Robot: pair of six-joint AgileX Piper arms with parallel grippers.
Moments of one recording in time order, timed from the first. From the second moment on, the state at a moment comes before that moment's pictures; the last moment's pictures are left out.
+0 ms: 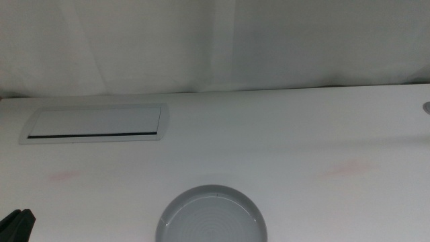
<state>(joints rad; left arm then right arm) -0.08 0.27 0.00 0.31 0.07 -0.44 0.06 0.33 -0.11 0.38 -0.07 -0.51</state>
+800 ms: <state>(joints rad) -0.08 0.27 0.00 0.31 0.07 -0.44 0.10 0.33 -0.04 0.39 -0.09 -0.49</state>
